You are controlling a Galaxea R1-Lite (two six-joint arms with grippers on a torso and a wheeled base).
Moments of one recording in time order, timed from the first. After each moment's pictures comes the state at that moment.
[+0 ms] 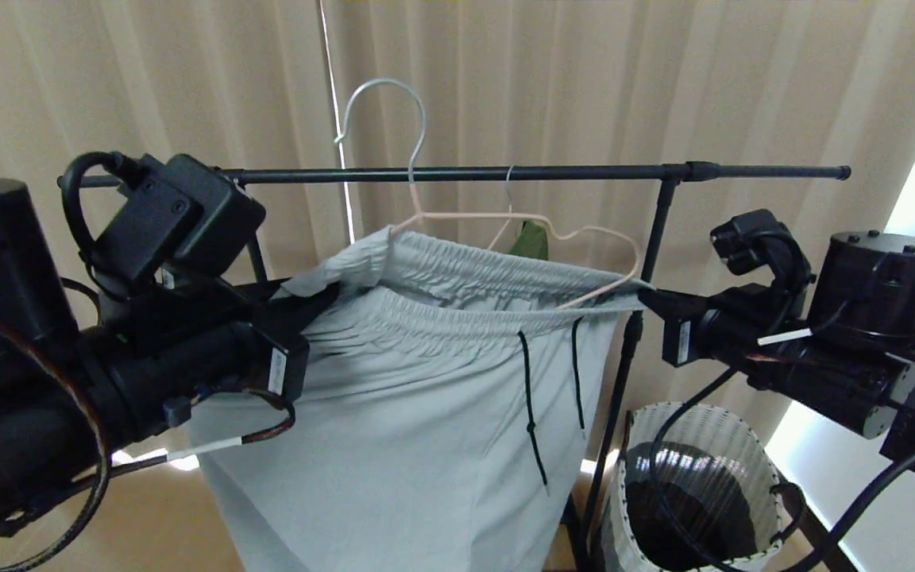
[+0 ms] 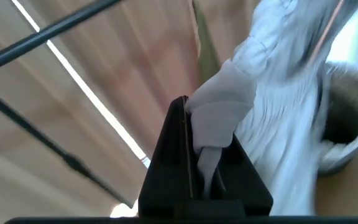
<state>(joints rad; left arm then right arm) -0.62 1.36 -0.71 -0.51 0.17 0.34 0.36 1.66 -0.70 -0.77 -0.07 -0.02</state>
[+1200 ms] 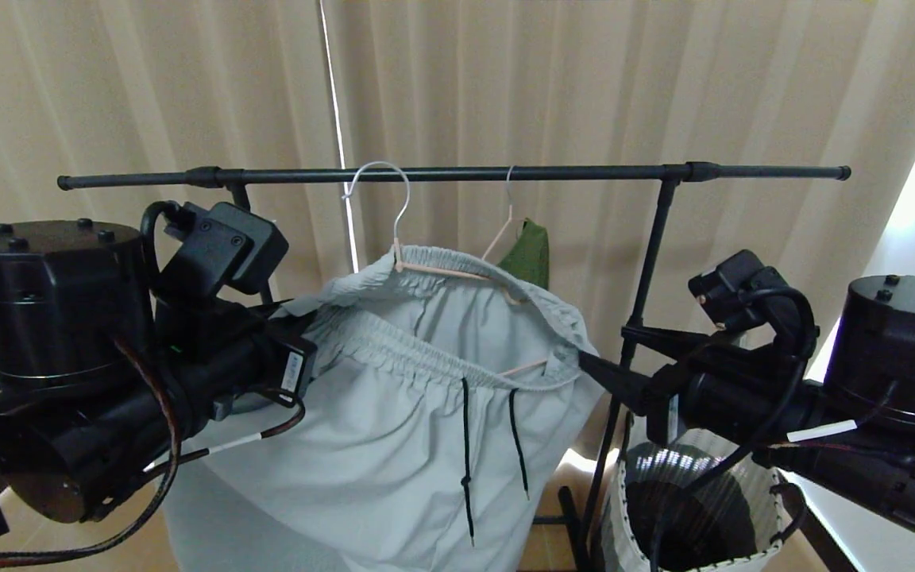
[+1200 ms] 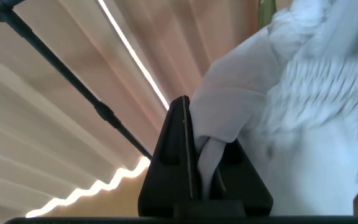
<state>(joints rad) -0.59 1.45 -0.70 -0.51 0.37 0.27 0.62 1.55 -0.58 -0.74 -0.07 -0.02</state>
